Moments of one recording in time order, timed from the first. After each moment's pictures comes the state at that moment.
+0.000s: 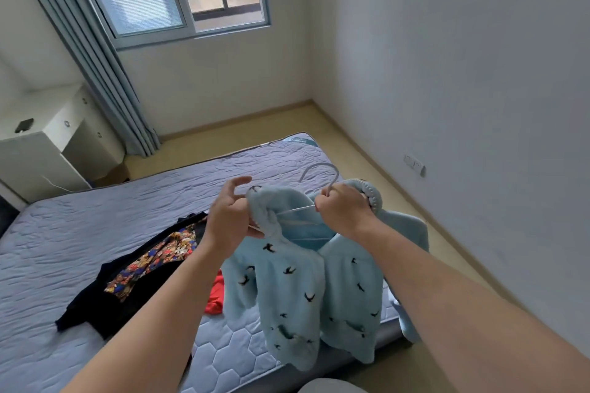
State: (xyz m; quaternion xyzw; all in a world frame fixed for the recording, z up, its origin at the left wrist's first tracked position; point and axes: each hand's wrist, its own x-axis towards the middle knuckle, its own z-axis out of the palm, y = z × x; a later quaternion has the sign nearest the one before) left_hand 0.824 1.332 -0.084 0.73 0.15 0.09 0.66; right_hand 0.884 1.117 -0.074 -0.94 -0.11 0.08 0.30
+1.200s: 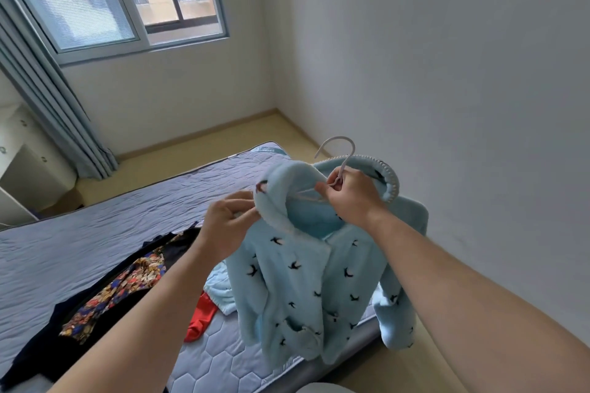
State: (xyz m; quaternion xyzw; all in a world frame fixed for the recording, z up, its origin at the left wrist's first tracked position) left_hand 0.844 1.308 -0.082 0.81 -0.09 0.12 0.56; right_hand 0.894 1.054 -0.062 -0.90 -0.05 -0.06 0.42
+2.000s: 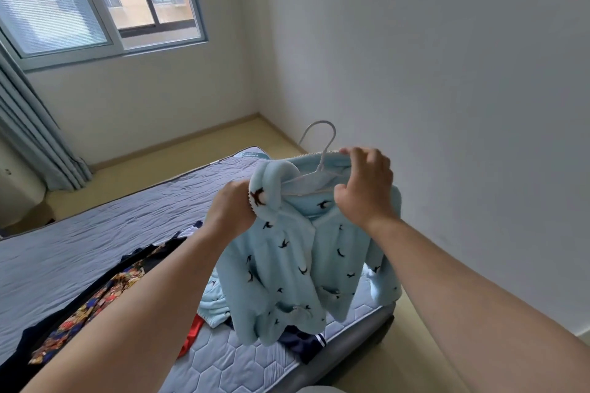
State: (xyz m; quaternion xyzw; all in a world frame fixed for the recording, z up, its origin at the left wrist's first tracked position) left_hand 0.905 1.280 -0.071 0.96 -0.09 0.14 0.20; right_hand 0.898 1.029 -0.063 -0.92 0.00 -0.25 0.29
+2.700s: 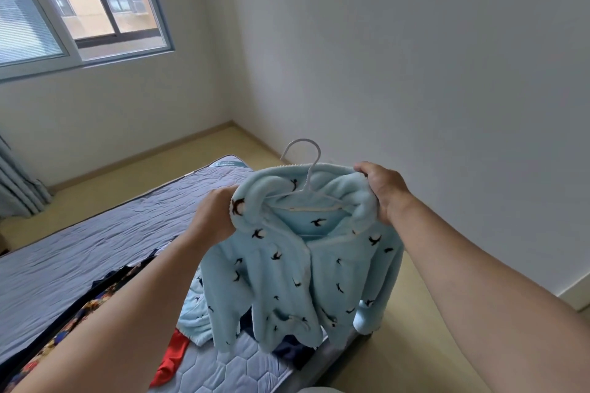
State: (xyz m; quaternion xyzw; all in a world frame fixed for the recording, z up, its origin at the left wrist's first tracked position) left_hand 0.913 1.289 -0.068 0.94 -0.17 0.11 0.26; right_hand 0.895 0.978 -0.038 -0.65 0.27 0.01 0.71
